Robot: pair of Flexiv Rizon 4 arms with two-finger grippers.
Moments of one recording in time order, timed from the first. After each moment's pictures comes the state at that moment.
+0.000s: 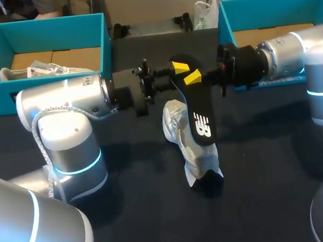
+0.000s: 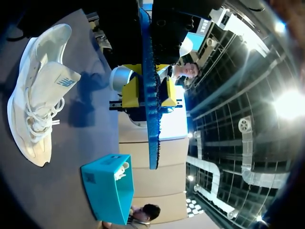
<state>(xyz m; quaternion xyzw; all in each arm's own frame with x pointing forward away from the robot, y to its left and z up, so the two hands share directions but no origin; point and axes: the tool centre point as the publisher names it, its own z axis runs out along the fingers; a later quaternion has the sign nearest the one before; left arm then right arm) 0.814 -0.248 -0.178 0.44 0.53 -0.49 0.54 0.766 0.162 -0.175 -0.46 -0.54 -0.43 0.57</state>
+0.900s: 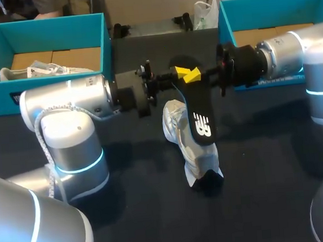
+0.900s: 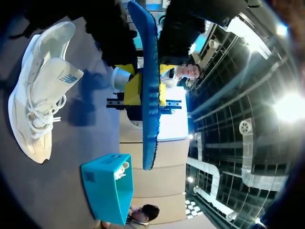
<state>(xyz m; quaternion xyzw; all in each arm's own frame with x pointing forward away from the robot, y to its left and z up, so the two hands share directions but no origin) 0.818 -0.251 -0.187 0.43 0.54 -0.49 0.52 0.768 0.162 -0.180 -0.45 -0.55 -0.43 0.56</state>
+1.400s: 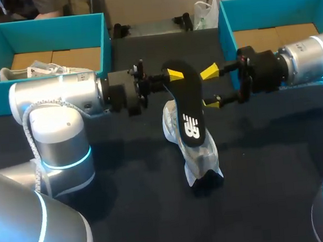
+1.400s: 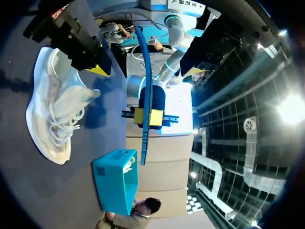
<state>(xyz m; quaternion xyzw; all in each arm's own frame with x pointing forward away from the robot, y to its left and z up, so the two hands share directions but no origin) 0.818 -0.230 -0.199 0.44 0.57 -0.50 0.48 0.747 0.119 -0.188 -0.48 -0.55 -0.44 0.52</state>
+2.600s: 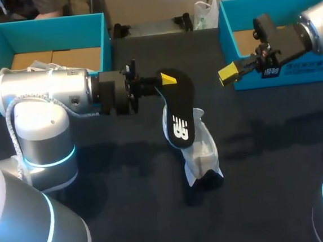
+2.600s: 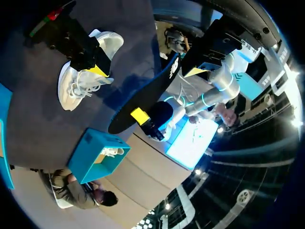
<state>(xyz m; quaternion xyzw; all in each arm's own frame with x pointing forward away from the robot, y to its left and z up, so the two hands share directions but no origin) 0.797 -0.214 -0.194 0.42 0.61 -0.53 0.41 0.746 0.084 -0.162 -0.33 -0.75 -0.48 0.31</state>
